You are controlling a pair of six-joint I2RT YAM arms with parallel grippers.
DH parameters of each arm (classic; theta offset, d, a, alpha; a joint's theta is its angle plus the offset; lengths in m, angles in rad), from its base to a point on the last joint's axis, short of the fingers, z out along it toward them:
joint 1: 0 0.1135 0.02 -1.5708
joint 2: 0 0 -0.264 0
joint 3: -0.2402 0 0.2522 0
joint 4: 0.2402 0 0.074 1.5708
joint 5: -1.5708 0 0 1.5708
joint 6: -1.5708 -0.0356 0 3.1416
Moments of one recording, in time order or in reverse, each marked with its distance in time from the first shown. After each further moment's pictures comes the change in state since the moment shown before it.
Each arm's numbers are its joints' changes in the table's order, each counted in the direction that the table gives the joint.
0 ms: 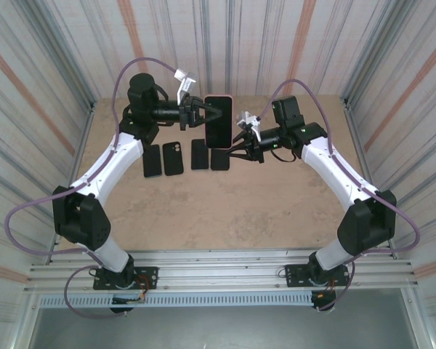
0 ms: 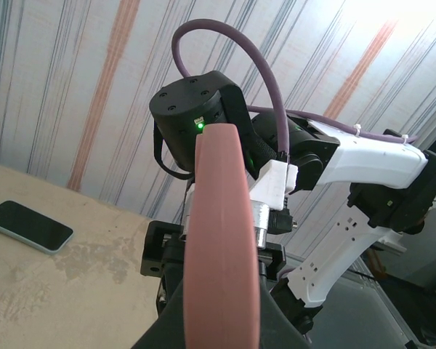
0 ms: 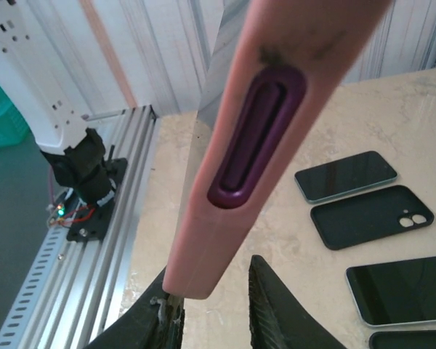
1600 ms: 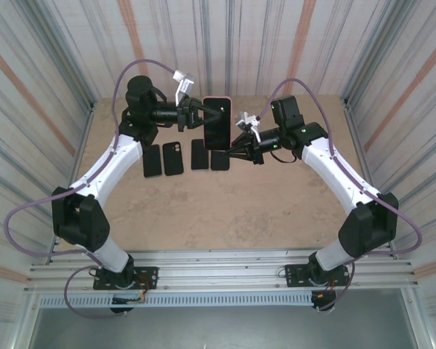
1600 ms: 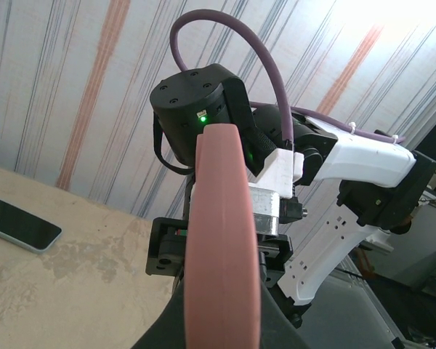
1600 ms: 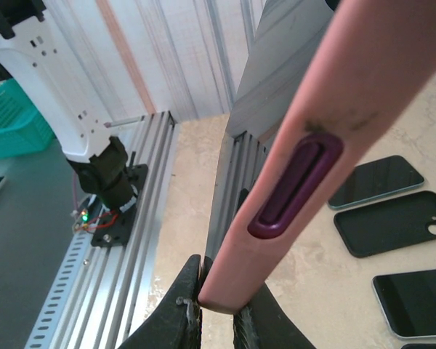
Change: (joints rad) left arm 0.006 -0.015 0.036 -0.072 -0.019 0.068; right arm 0.021 -0.017 -0.022 0.046 0.016 -0.024
